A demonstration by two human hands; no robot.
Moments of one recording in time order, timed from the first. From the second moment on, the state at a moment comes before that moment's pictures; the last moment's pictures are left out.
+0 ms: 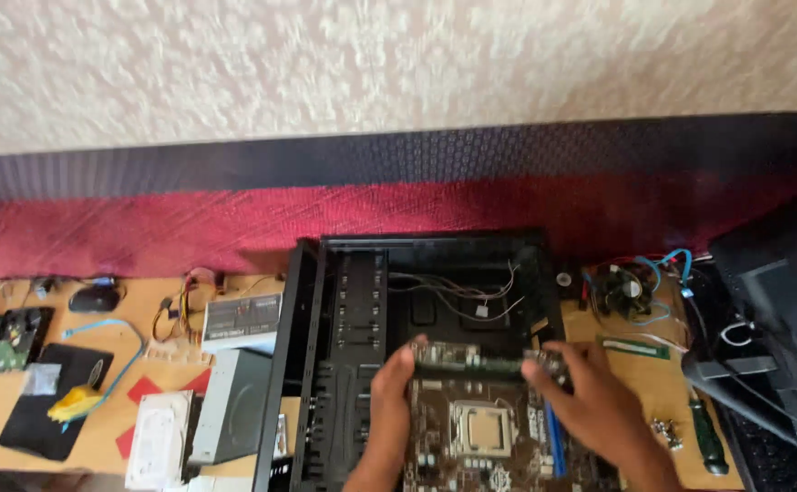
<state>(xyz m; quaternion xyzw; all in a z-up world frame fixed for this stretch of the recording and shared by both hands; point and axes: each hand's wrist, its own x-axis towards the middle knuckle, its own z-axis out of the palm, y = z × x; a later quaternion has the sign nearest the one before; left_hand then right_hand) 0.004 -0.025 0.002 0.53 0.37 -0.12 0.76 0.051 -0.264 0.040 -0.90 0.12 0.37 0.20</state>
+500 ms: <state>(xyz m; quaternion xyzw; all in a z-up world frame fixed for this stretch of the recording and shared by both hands) 0.017 -0.033 0.050 0.32 0.36 -0.09 0.87 0.067 -0.266 0.059 -0.93 0.09 0.32 0.19</state>
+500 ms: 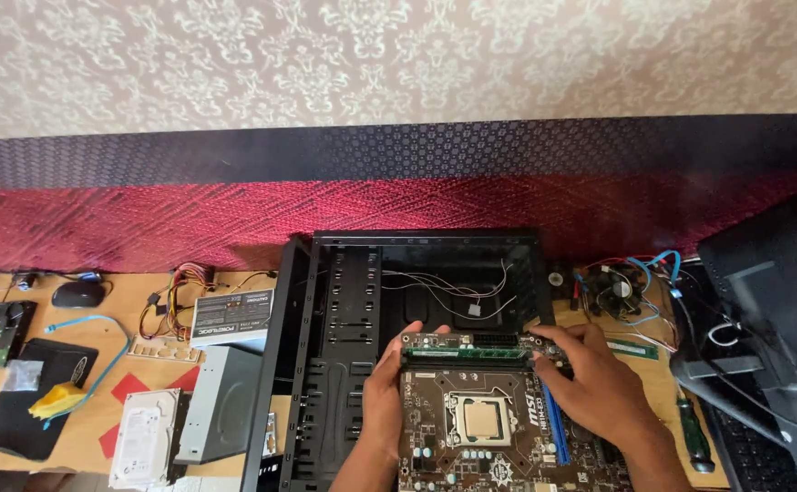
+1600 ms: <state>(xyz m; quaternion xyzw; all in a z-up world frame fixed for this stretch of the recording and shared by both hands) -0.003 -0.008 0.051 0.76 0.00 -0.07 0.64 0.023 -0.262 0.042 -0.93 -0.03 -0.11 0.35</state>
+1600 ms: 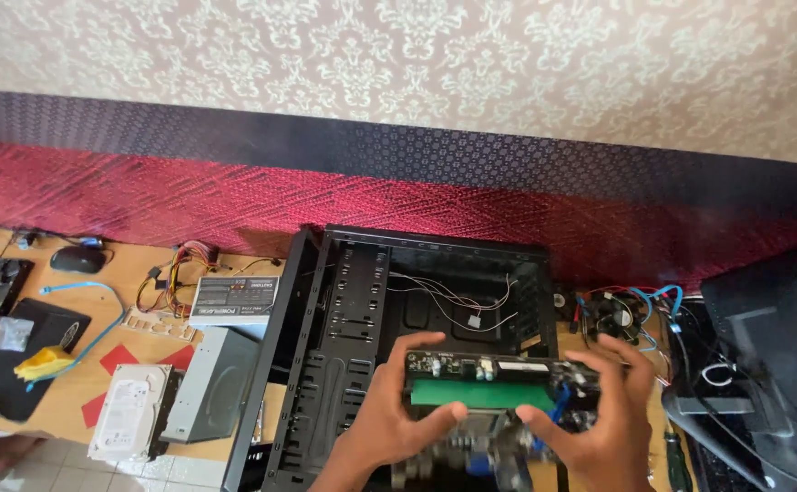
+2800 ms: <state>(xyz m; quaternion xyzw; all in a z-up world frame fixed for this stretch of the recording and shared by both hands) -0.034 -0.014 0.004 0.74 0.14 0.08 0.66 0.034 -0.259 0.048 -0.91 -0.19 -0.13 0.33</state>
